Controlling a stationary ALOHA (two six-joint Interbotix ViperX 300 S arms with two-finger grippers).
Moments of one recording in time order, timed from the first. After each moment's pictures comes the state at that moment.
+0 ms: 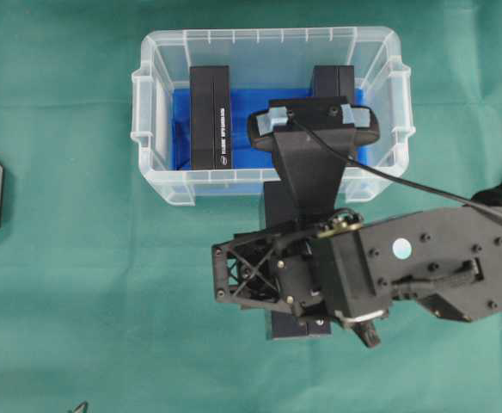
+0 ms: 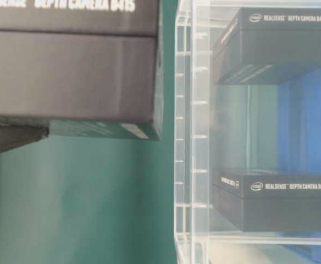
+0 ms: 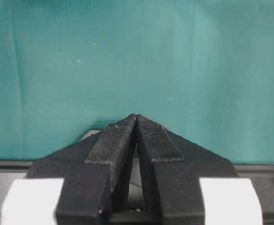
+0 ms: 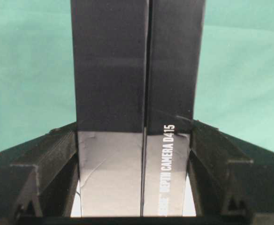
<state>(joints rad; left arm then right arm) -0.09 -0.78 0.47 0.03 1.48 -0.14 0.29 0.30 -0.60 -0.14 1.76 1.92</state>
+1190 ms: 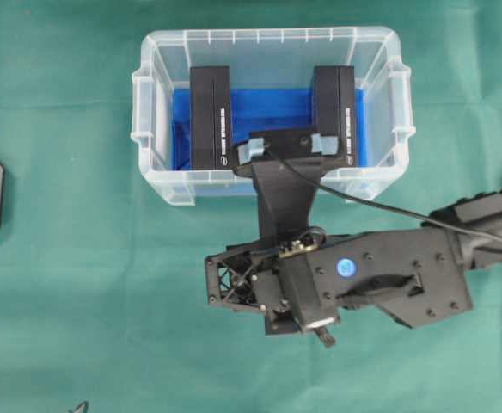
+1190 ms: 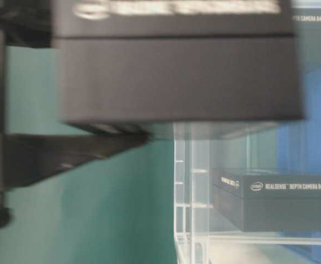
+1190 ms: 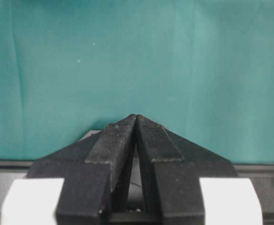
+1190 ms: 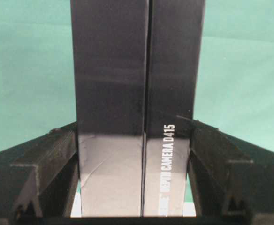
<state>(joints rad) -0.09 -0.78 0.47 0.03 1.48 -0.14 0.28 0.34 -0.44 -0.13 1.63 1.93</state>
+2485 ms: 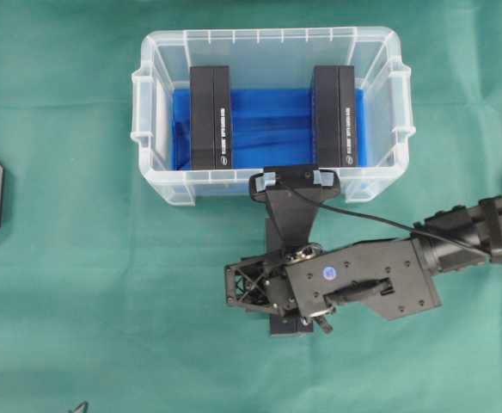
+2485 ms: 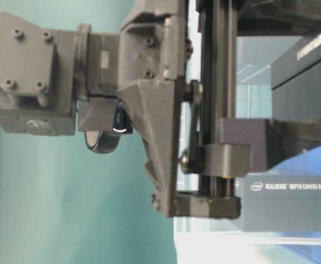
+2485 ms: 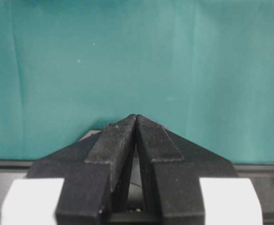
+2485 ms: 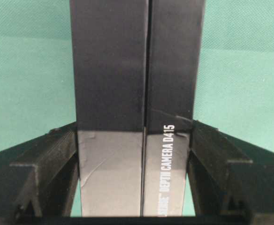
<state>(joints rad) -0.09 -0.78 0.47 0.03 1.48 -0.14 0.28 0.34 -0.08 -0.10 1.23 1.99</state>
